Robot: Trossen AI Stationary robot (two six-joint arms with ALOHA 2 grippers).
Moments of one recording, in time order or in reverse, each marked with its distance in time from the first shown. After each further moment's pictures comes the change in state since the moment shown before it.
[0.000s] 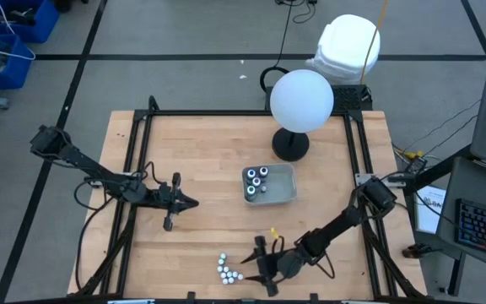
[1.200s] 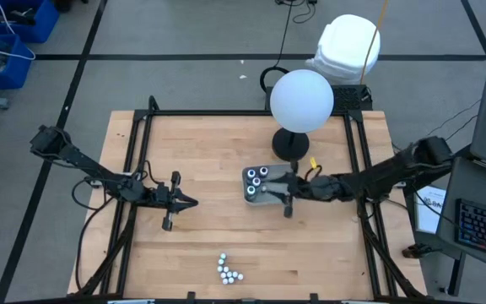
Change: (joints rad) left arm 0.000 0.000 0.000 0.074 0.000 0.078; right arm -0.379 -0.769 -0.538 -0.089 0.030 -0.153
